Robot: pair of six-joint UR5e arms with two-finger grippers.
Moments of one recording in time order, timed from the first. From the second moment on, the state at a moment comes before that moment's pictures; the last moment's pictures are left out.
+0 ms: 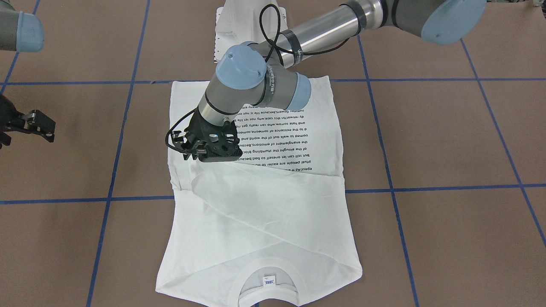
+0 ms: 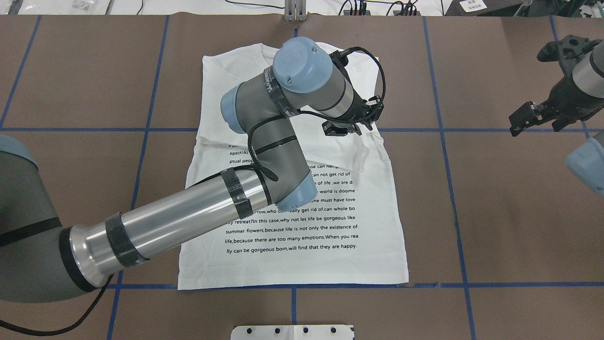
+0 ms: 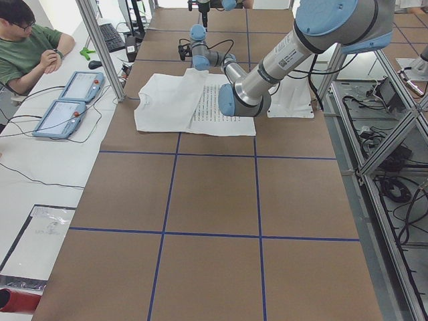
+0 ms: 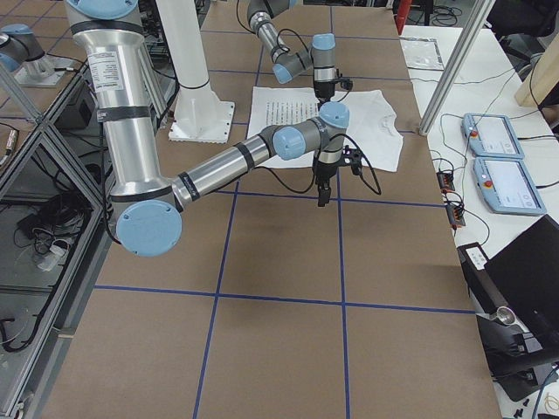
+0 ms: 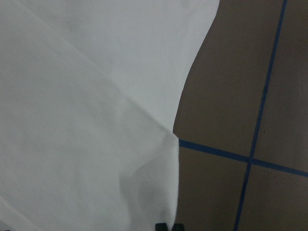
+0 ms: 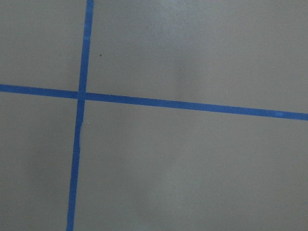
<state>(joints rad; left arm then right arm) -0.57 -2.70 -1.03 -2.26 -1.95 -1.63 1.09 -1.41 1.89 -1.69 2.20 0.51</state>
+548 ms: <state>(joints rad) -0.58 -2.68 -1.04 -2.25 -1.93 -1.62 1.07 -1.36 1.90 -1.69 2.24 0.56</state>
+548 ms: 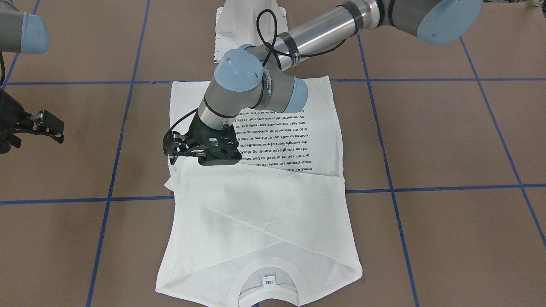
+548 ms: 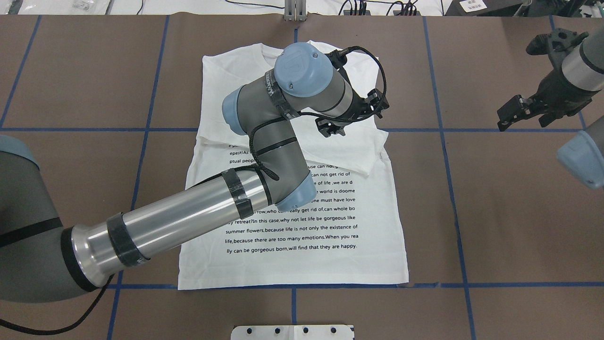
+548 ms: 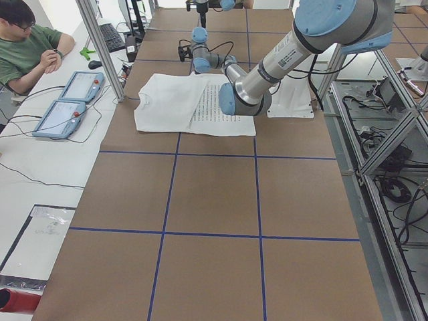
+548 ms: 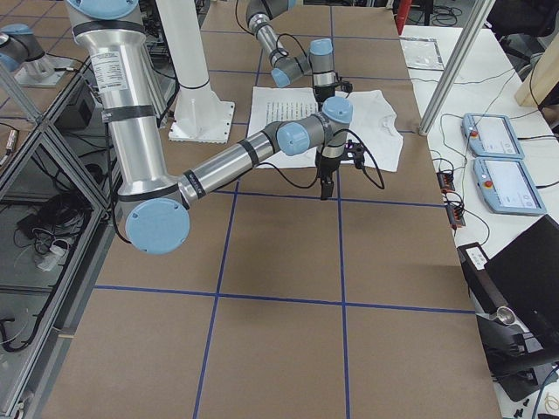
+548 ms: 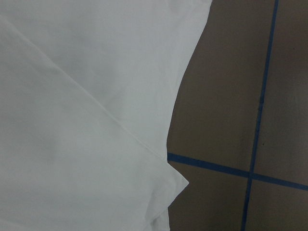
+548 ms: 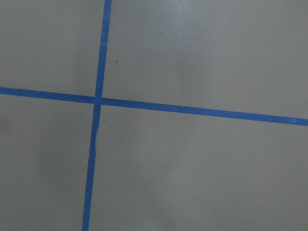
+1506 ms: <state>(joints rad) -0.65 -2.06 -1.96 -1.77 -1.98 -1.27 0.57 -1.50 2.08 -1.33 1.96 1.26</state>
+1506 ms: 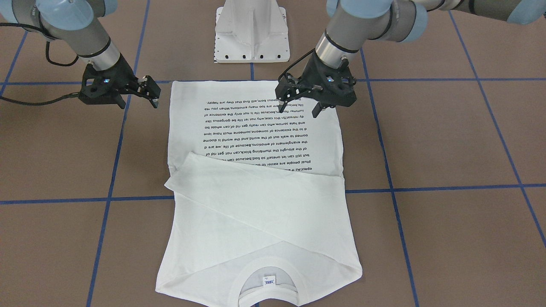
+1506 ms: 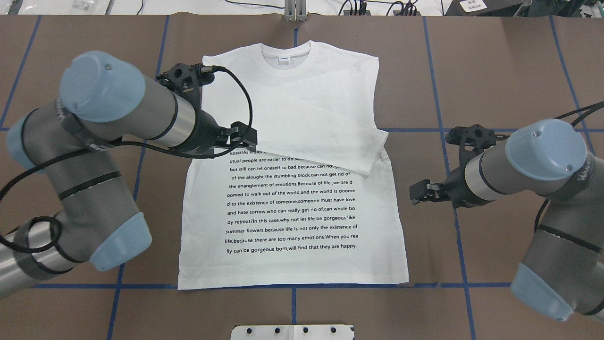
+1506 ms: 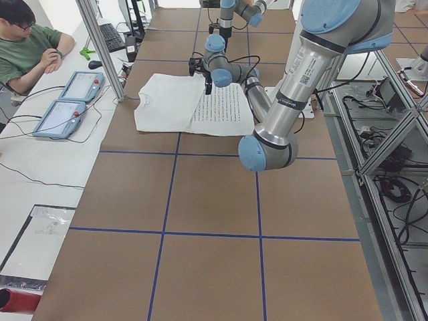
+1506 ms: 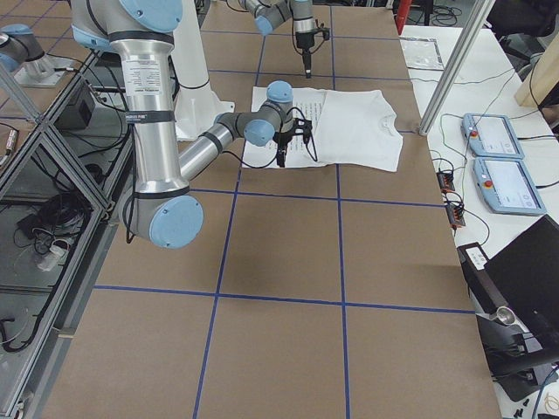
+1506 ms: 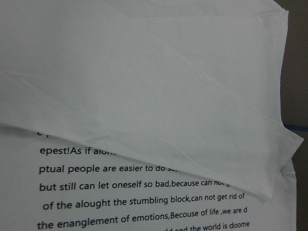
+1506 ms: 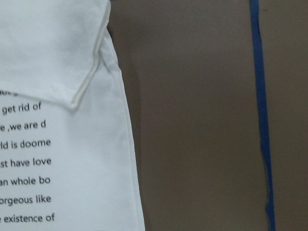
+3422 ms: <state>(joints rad) -0.66 -1.99 -2.10 -1.70 -1.97 -1.24 0.21 -1.45 2.02 -1.39 1.68 1.47</state>
